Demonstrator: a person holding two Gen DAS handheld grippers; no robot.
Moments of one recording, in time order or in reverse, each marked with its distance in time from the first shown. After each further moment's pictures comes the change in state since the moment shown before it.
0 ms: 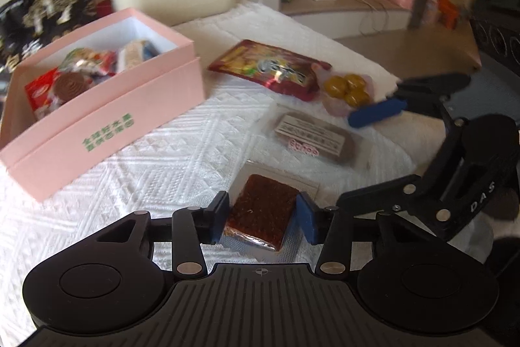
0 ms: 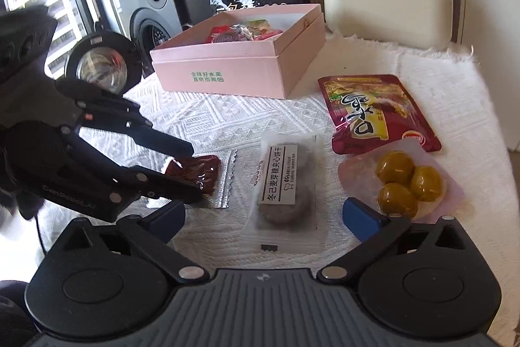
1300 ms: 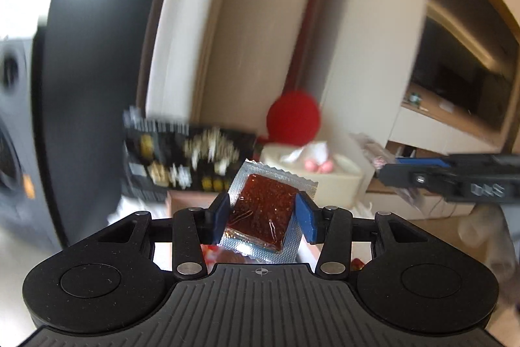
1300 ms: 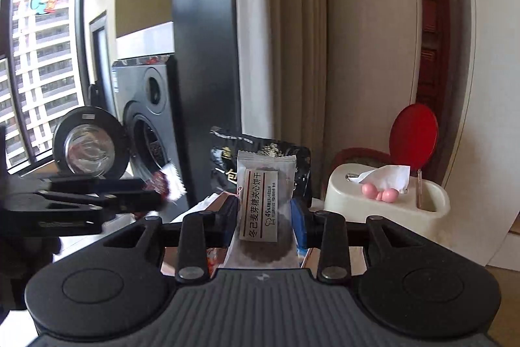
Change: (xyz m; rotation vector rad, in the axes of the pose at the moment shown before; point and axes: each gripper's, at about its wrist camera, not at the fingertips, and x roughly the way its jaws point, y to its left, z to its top) left arm -0.102 0.133 0.083 -0.425 -0.477 0.190; right arm -0.037 0.057 0.222 -0.141 -0.291 -0.112
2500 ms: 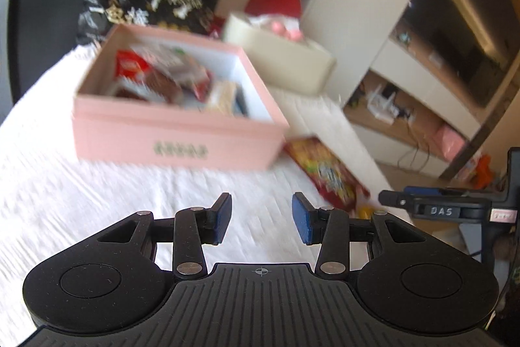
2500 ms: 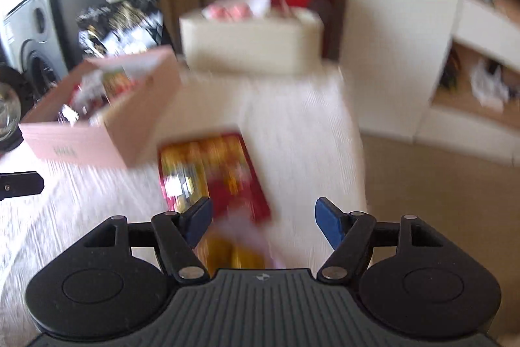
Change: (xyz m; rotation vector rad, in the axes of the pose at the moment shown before) left arm 0.006 -0.057 -0.132 -0.085 0.268 -0.086; right arm -0.030 -0.094 -0.183 0.229 0.309 -0.317
